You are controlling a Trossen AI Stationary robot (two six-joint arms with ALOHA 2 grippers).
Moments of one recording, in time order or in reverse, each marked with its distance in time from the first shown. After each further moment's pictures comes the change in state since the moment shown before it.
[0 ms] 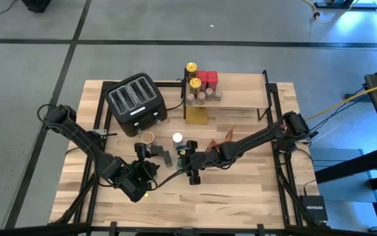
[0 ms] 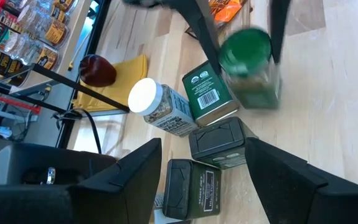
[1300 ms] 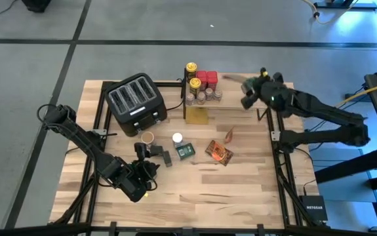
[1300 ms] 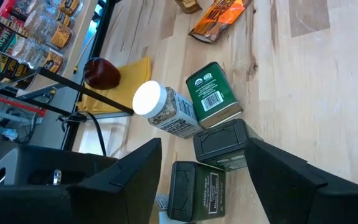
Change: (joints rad) left arm 0.000 0.000 0.000 0.001 -0.017 0.012; right arm -0.616 -0.947 -0.173 -0.652 0.486 0.038
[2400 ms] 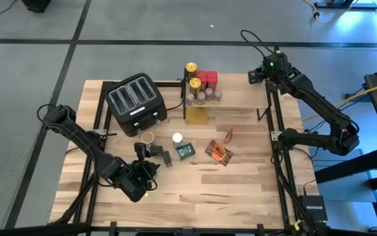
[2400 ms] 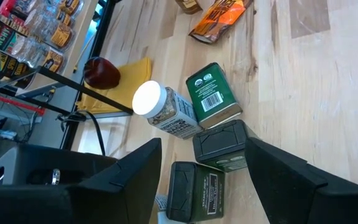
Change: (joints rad) left arm 0.000 0.000 -0.001 0.004 -0.001 -0.008; right arm -0.631 0.161 0.000 0.075 -0.341 0.074
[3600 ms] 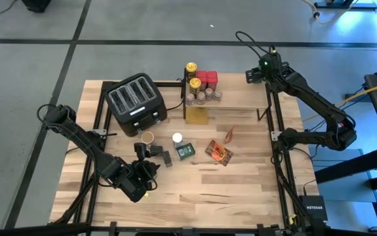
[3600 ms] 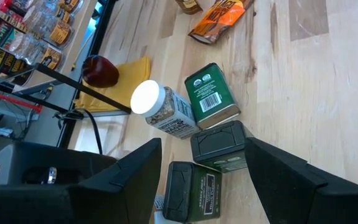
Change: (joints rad) left arm 0.000 0.000 0.000 0.003 0.003 -0.018; right arm 0.003 0.072 0.001 0.017 0.079 -0.007
